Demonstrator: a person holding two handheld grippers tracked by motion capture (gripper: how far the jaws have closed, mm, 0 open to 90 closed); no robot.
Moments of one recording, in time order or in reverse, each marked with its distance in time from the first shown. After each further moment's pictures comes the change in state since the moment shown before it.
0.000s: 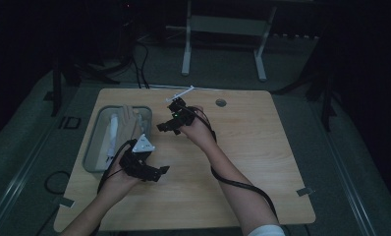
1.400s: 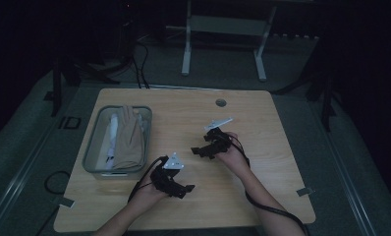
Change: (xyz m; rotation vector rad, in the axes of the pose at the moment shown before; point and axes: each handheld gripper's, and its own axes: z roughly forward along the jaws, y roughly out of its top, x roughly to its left) left arm -0.044 -0.018 0.081 0.028 -0.172 0.045; right arm -0.050 -0.132 -0.025 -0.041 -0.017 0.001
